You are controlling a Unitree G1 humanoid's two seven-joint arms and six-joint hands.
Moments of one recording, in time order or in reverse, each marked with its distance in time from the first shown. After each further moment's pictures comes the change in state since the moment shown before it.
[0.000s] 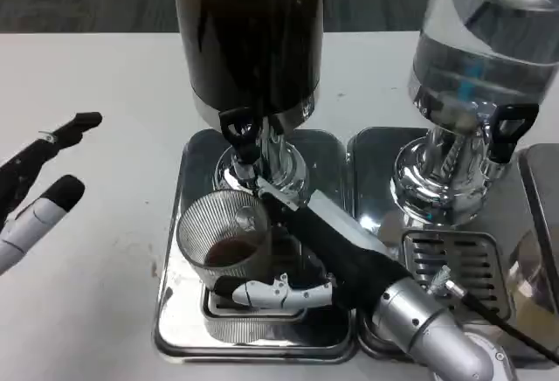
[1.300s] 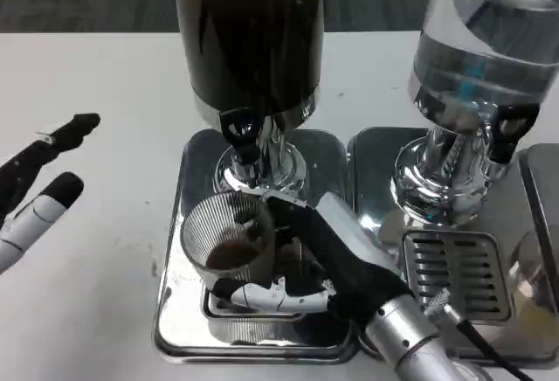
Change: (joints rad) left arm 0.005 0.009 -0.001 0.000 -0.002 0.002 0.000; right arm 0.064 0.042 0.033 -0.001 -0.106 -0.023 -0.215
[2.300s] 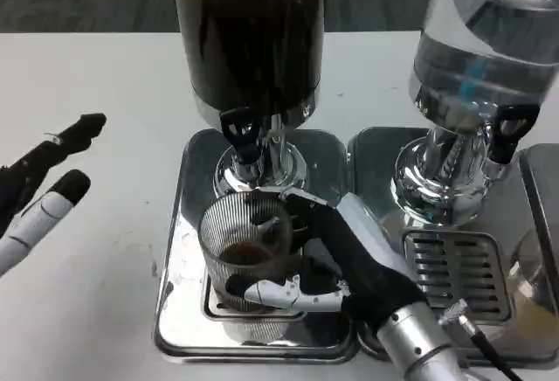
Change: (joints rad) left arm -0.028 0.008 -0.017 0.035 -0.005 0.000 -0.023; right arm 0.048 0.006 -0.029 -0.024 0.008 -0.012 -0.049
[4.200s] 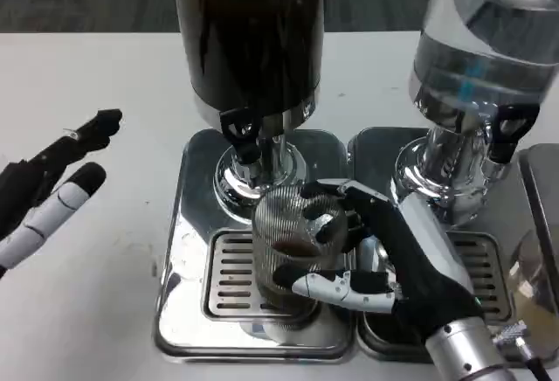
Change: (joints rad) left arm -0.067 0.010 -0.038 0.066 -0.005 -0.005 -0.038; right arm 0.141 -0.018 -0.104 -0.165 -0.021 0.022 -0.032
